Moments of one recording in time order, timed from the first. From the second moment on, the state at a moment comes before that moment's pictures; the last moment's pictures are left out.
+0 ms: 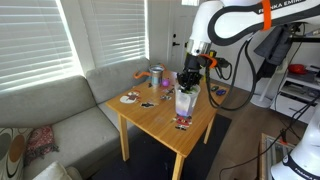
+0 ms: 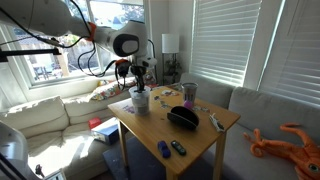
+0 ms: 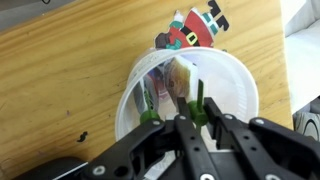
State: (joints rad) arm 0.00 -0.19 0.10 -2.12 0.20 2.04 0.48
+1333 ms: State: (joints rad) arm -0.06 -0.38 0.08 -1.98 0.16 1.96 0.51
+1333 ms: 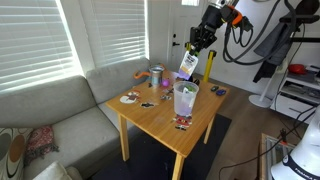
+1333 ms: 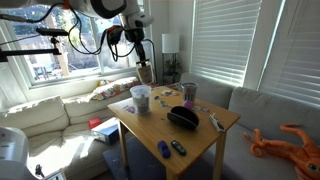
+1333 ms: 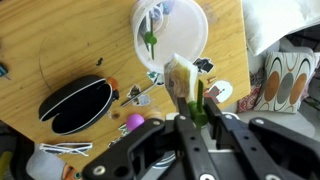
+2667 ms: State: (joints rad) arm -0.12 -0.38 -0.08 -2.23 0.18 1.94 0.23
